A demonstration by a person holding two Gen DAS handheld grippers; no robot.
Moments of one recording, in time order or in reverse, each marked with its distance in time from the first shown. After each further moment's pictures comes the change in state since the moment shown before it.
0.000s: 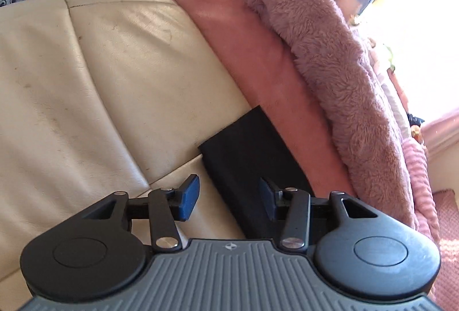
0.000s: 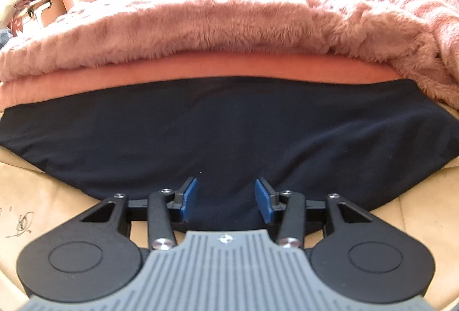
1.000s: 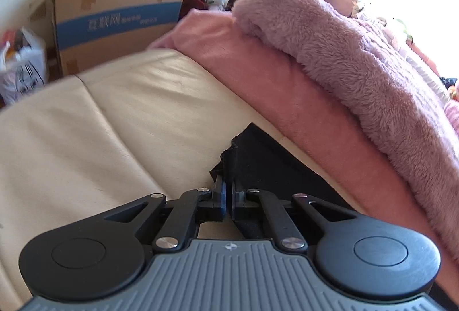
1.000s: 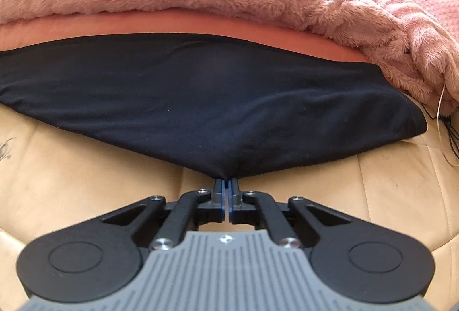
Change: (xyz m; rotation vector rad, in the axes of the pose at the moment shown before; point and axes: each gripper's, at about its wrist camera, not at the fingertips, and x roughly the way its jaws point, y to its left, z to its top) left arm -0.021 -0.024 -0.005 0.294 -0.131 0.256; right arm -0.032 0.019 -0.049 -0.119 0.116 -0.146
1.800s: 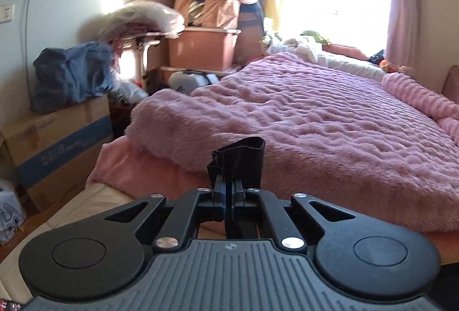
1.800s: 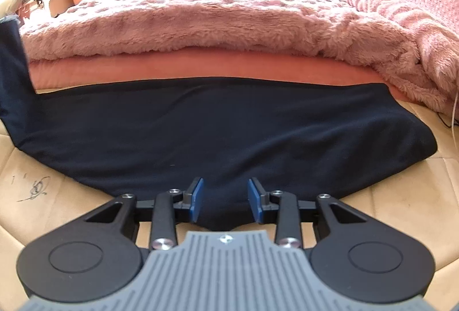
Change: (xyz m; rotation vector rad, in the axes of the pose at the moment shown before) left arm -0.092 -0.132 0.014 0.369 -0.289 -0.111; right arm -0.015 -0.020 0.021 0.078 -0.104 0.119
